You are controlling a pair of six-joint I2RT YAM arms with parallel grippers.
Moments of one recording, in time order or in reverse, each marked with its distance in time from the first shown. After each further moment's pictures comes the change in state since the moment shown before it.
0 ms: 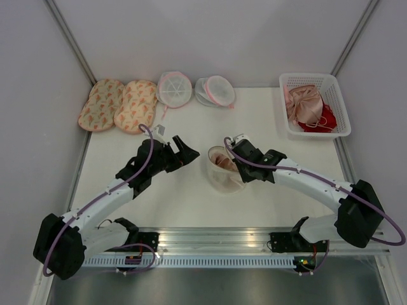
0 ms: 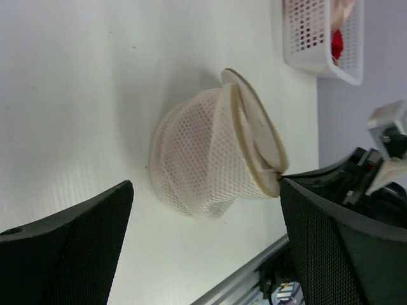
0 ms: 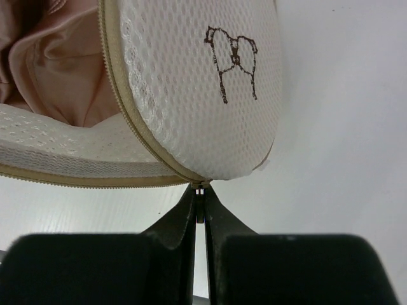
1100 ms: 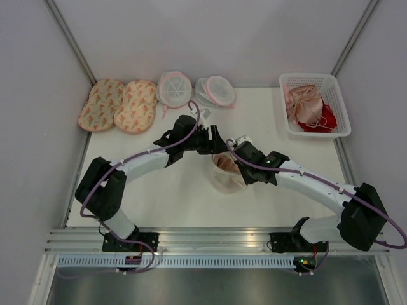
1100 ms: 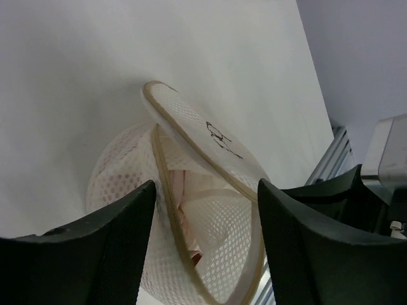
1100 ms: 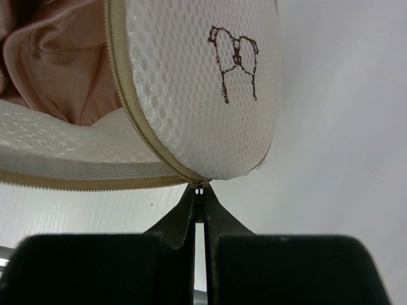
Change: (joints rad) left arm -0.077 0.562 0.370 0.146 0.266 0.217; right arm 0.000 -0.046 -0.024 -0.031 0.021 -0.001
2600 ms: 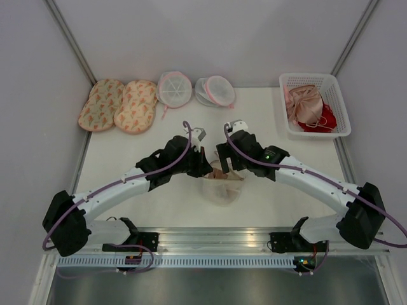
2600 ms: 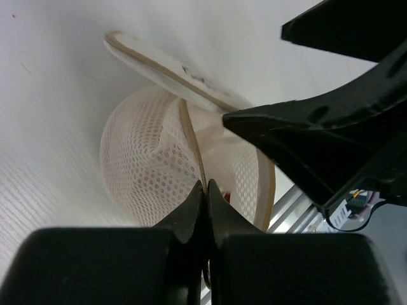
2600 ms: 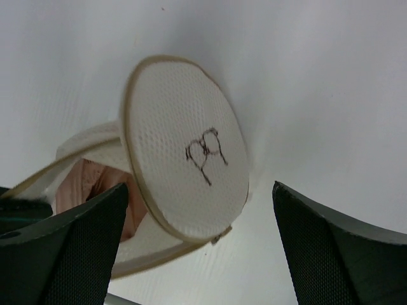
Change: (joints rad) left arm -0.190 -0.351 -0.132 -0.344 -0.246 0.140; right arm 0.035 0.001 0.117 0.135 0.030 0.066
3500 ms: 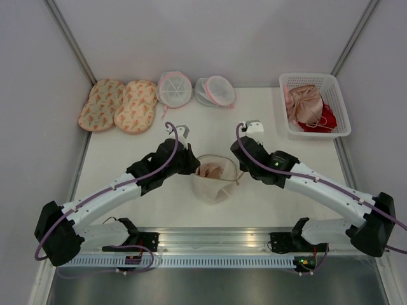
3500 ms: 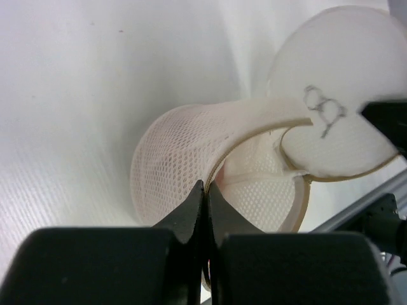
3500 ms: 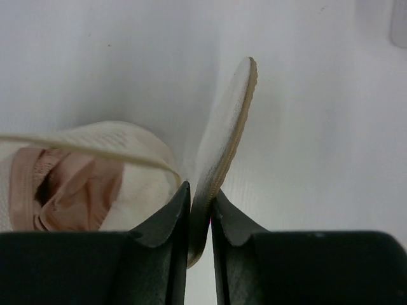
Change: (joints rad) left arm 0.006 -0.126 -0.035 -0.050 -0.238 -0.099; right arm 0.074 -0.026 0.056 -0.115 0.250 0.188
